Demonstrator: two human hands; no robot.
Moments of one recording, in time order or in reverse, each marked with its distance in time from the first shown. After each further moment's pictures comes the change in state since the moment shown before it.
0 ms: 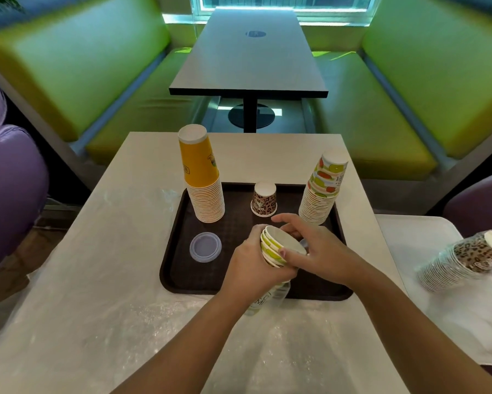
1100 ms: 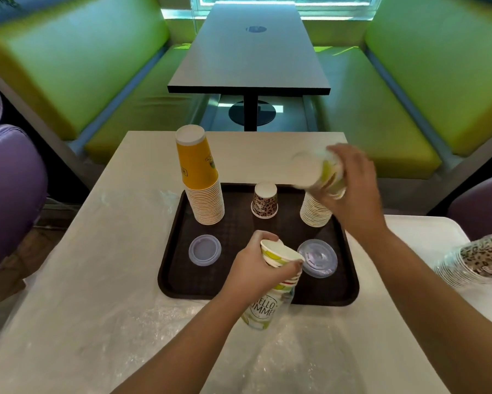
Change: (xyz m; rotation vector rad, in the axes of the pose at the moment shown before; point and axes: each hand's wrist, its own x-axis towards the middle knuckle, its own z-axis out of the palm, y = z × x) left_hand 0.009 0.000 0.000 -0.106 -0.078 -0.176; right_hand 0.042 0.027 -0.054 -0.275 0.791 -0.196
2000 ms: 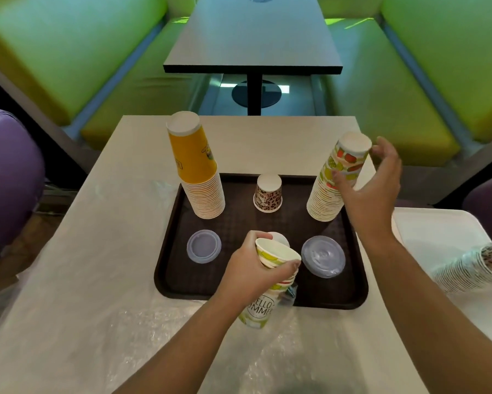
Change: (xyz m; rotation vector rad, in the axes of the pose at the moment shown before) left_hand 0.021 -0.018 -0.002 0.016 0.007 -0.087; right_hand 0.002 0.023 0.026 0.113 0.205 0.429
